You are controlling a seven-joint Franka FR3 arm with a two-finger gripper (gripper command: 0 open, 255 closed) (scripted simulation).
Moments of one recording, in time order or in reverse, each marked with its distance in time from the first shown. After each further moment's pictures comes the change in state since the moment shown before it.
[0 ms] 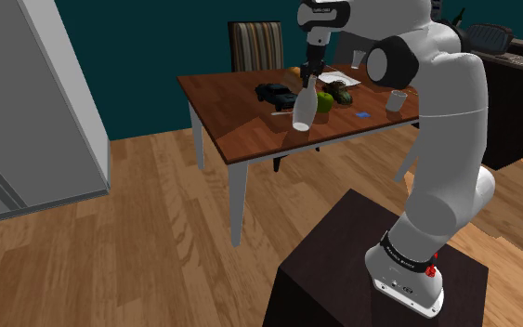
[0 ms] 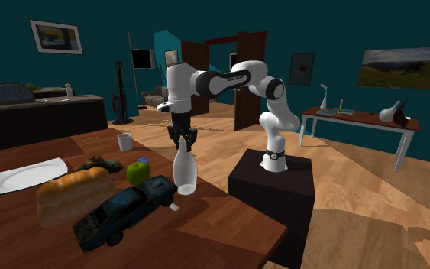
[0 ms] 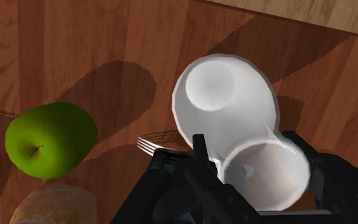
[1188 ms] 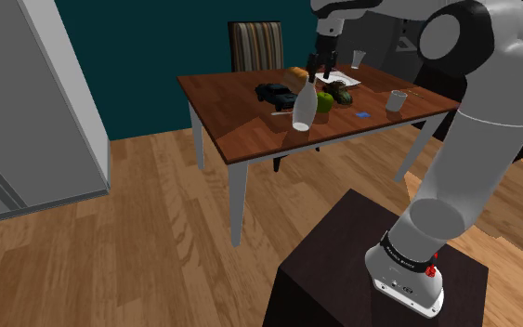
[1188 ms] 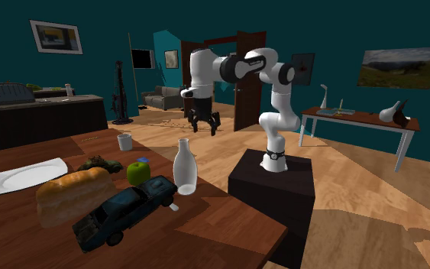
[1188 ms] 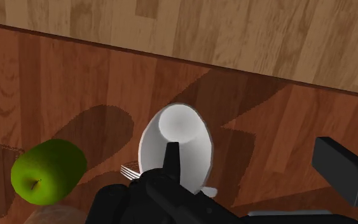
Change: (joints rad) arm 0.115 -0.354 -0.001 -0.364 -0.116 0.019 0.107
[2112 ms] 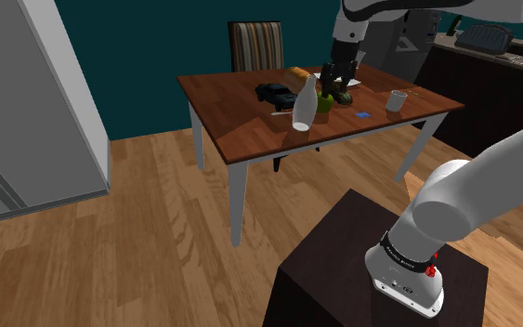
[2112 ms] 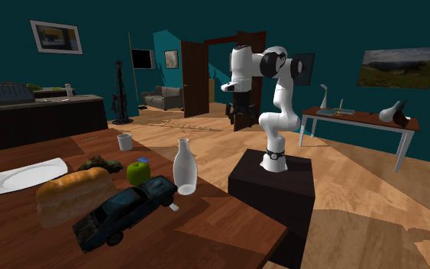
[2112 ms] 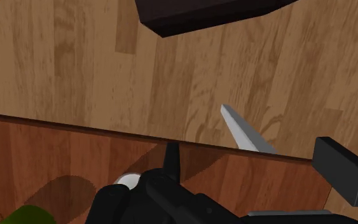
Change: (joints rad) arm 0.070 -0.552 0.137 -0.544 -0.129 -0.003 0.277
